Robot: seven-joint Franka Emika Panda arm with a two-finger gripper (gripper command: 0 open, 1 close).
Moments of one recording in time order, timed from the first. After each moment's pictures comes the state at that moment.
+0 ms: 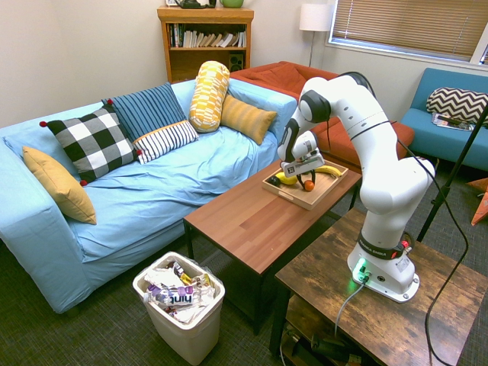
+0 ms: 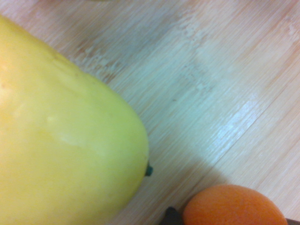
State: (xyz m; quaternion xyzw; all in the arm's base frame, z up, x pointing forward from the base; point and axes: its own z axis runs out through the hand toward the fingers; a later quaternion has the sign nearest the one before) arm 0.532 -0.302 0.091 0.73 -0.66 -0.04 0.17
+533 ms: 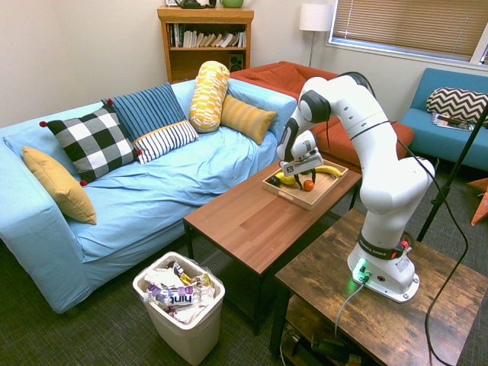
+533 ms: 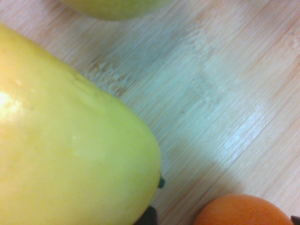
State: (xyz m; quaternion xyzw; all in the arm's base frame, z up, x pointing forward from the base) arm 0.539 -0.301 0.095 0.73 -0.66 -0.03 0.16
